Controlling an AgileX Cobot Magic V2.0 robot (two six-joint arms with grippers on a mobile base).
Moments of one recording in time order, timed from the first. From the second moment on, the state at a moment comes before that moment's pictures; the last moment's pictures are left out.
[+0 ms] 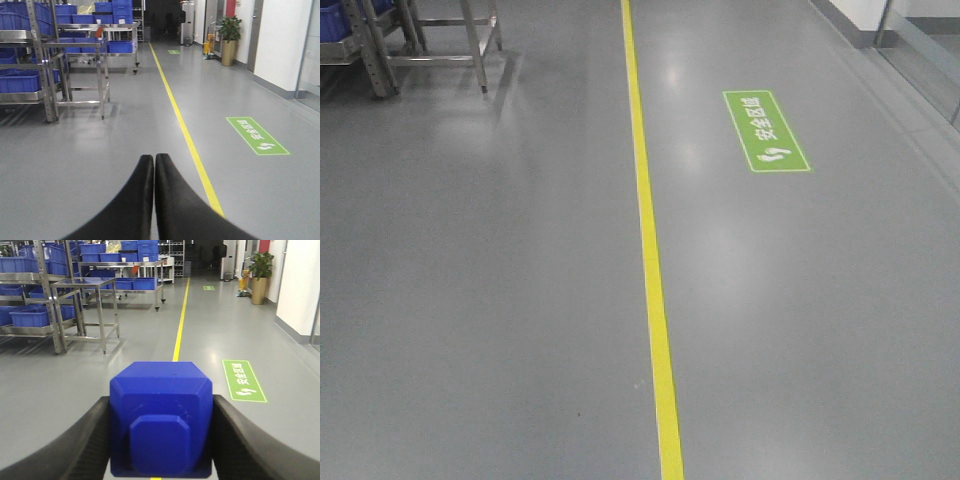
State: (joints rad) left arm -0.02 -0.02 0.03 0.04 0.11 -0.09; right arm 0.21 -0.02 -0.34 -0.11 0.50 0.09
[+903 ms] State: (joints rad) left arm -0.02 -0.02 0.03 0.04 0.11 -0.09; right arm 0.21 -0.02 -0.34 -0.11 0.50 0.09
